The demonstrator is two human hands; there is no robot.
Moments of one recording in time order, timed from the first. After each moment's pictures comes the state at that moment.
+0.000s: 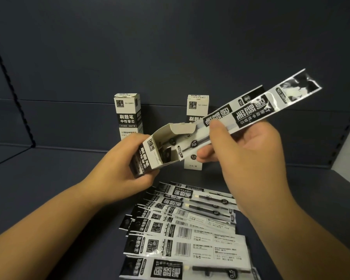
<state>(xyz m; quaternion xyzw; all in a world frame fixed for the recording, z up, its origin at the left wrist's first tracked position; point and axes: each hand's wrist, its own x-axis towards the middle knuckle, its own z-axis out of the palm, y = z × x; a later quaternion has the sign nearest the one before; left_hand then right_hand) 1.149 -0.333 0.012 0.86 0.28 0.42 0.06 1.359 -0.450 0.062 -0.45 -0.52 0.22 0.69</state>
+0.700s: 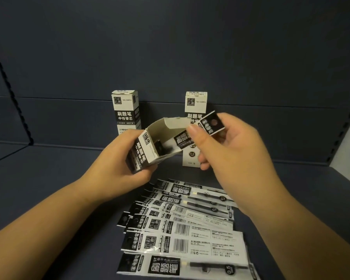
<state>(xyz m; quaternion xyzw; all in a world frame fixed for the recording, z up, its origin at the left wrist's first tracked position) 1.149 -0.335 0.012 0.85 0.29 0.43 0.08 1.365 -0.442 0.059 -0.47 -0.61 0.22 0.59</state>
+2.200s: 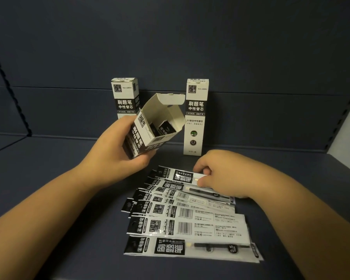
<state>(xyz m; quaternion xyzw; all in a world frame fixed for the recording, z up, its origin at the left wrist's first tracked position) 1.144 -0.340 0.014 0.84 0.30 0.44 0.11 1.390 -0.410 0.028 -0.65 -0.75 0.12 0.06</state>
